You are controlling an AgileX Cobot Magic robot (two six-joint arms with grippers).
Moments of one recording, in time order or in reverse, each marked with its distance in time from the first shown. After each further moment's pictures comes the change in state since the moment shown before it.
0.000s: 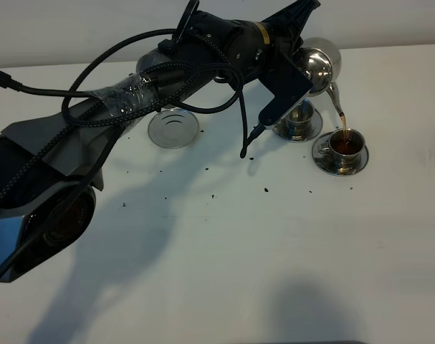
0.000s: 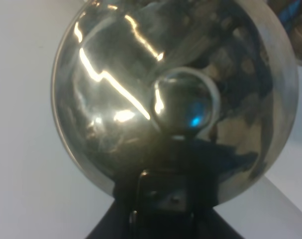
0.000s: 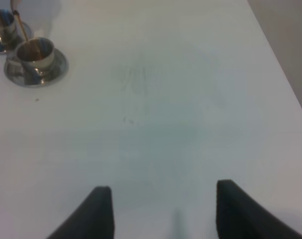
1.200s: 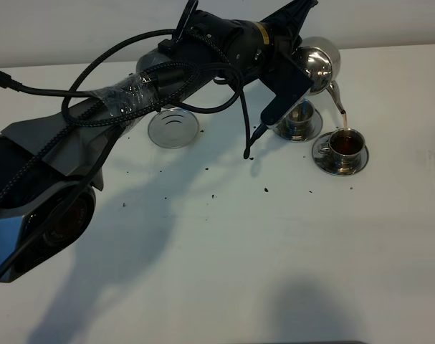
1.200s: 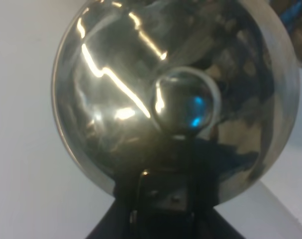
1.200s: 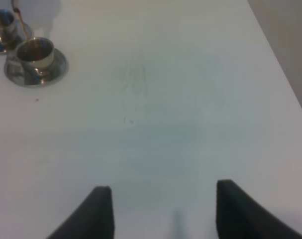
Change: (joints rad) left arm 0.000 0.000 0.000 0.019 0.011 -0.074; right arm 0.000 0.000 0.000 0.000 0.000 0.000
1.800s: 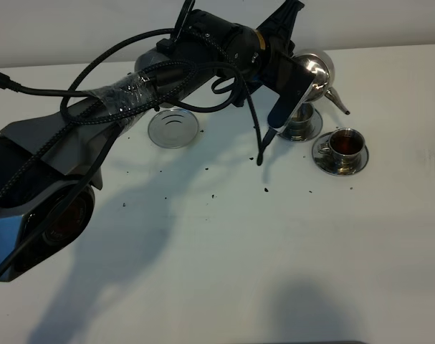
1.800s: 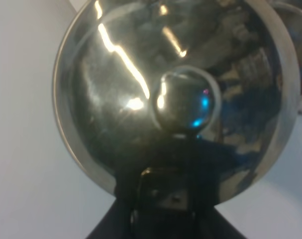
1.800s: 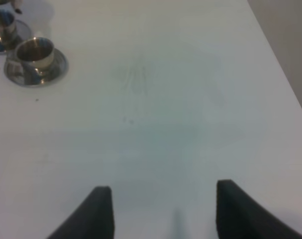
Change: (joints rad) left arm 0.004 0.000 0.000 0.000 0.093 -0.229; right arm 0.000 0.000 0.000 0.000 0.000 0.000
